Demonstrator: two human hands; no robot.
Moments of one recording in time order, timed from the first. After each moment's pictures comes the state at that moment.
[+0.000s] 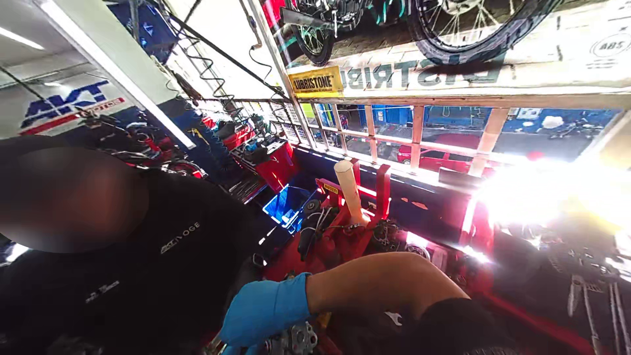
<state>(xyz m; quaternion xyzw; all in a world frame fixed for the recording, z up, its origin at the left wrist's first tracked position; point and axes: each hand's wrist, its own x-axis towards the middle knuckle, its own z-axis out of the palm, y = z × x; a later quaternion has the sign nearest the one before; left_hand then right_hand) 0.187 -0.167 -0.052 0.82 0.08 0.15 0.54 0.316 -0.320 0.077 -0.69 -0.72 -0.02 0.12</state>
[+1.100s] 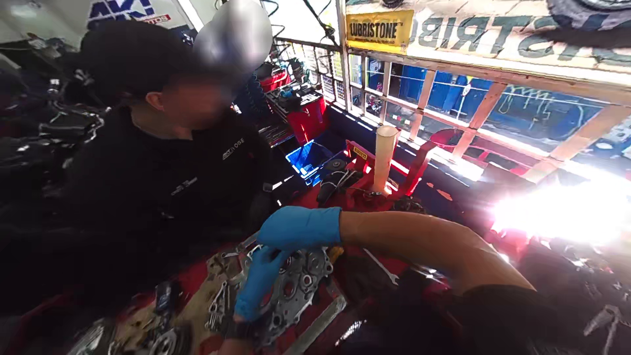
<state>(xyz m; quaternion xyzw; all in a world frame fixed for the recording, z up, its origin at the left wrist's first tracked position) 0.190 -0.185 -0.035 0.84 0.09 0.16 0.52 0.321 -0.317 0.098 -0.67 -0.74 0.01 0.08</state>
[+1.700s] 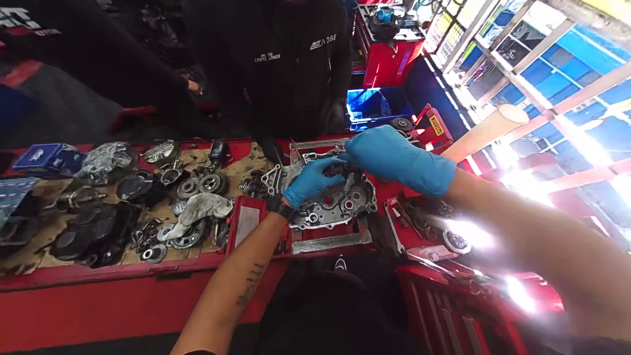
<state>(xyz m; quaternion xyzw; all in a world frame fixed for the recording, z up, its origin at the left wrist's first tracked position) 0.175 -0.168 -0.048 0.81 0.08 0.11 0.56 0.315 -0.308 0.097 -0.72 -0.69 0.01 -0.06</state>
